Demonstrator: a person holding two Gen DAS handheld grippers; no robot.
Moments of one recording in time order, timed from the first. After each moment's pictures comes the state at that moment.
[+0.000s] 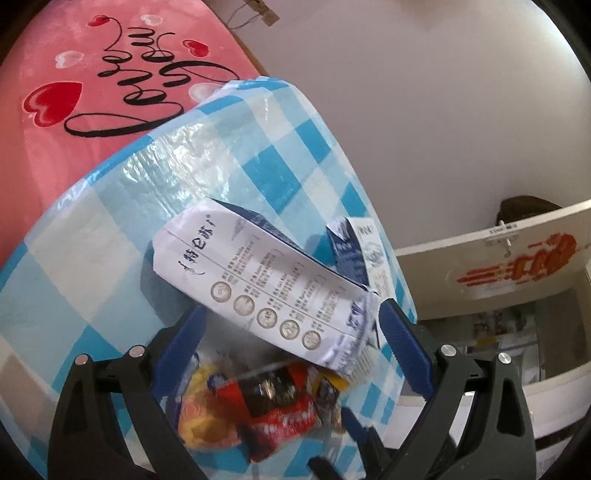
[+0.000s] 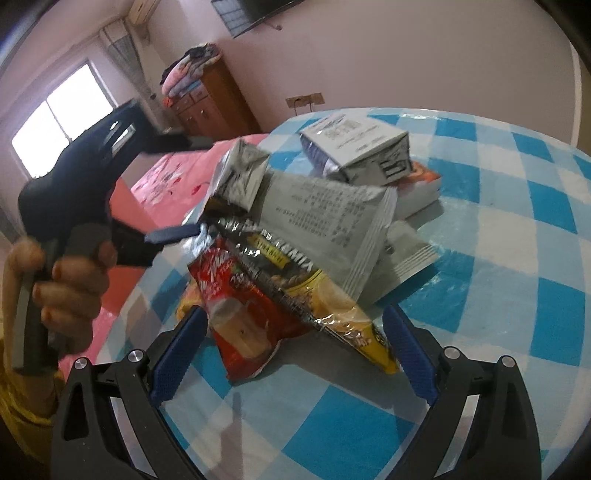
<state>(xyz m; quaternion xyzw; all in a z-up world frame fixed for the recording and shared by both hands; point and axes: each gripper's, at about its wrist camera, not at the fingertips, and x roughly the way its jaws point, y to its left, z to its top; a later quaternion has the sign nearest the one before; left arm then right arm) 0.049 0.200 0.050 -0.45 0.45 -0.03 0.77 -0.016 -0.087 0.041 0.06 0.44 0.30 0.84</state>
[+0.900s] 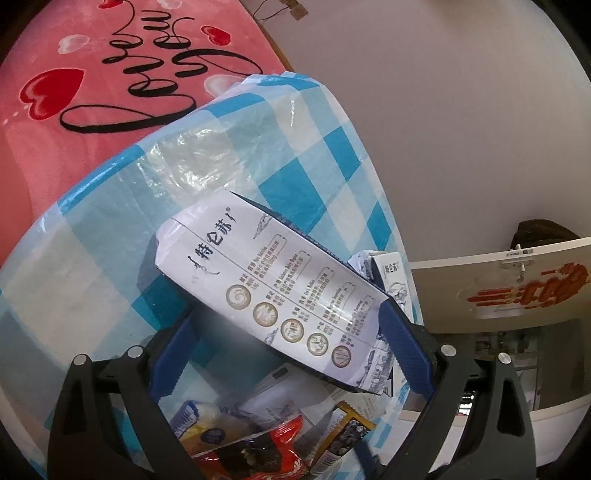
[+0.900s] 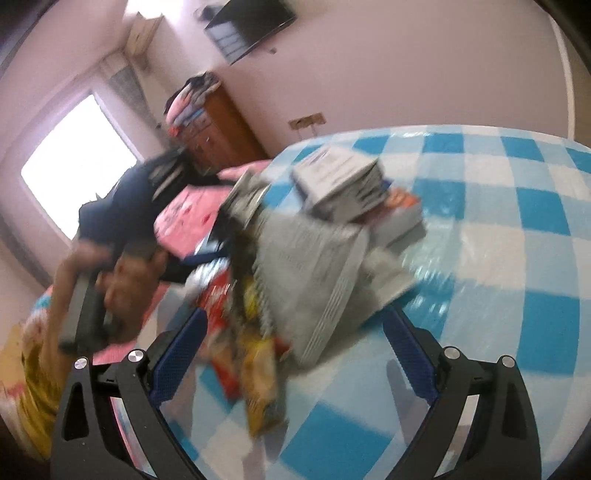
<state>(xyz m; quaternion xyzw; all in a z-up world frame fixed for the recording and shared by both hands) 0.085 0.208 0.028 -0.47 0.47 -0.01 0.75 -0.016 -0.115 0.054 0.13 0.41 0.31 0.85</state>
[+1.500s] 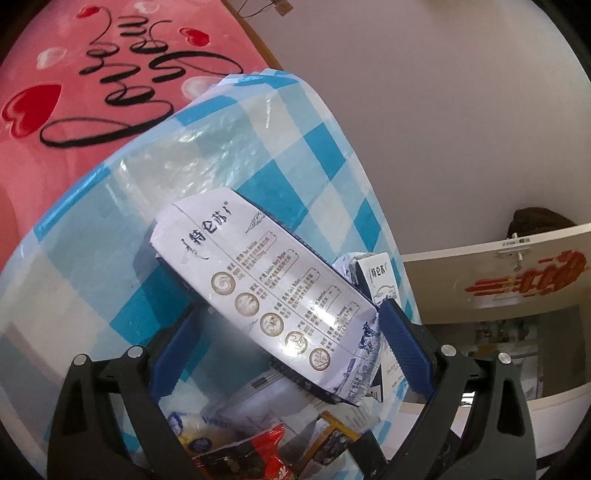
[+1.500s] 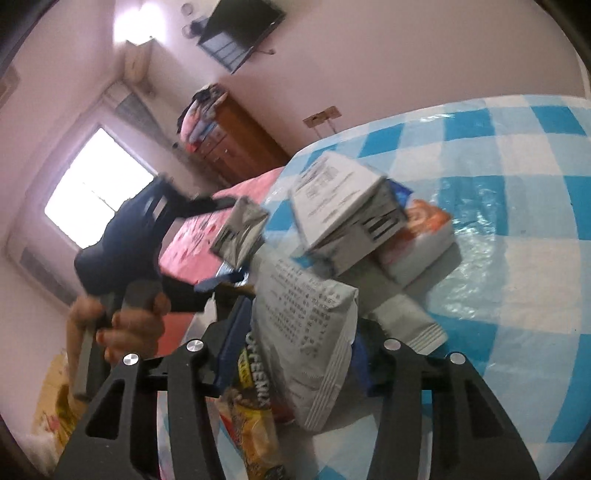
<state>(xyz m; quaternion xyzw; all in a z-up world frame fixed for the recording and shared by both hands) 0.099 0.200 0.035 -0.45 0.48 -0.03 0.76 0.041 -0.116 0.042 0.20 0.42 0.36 0.81</state>
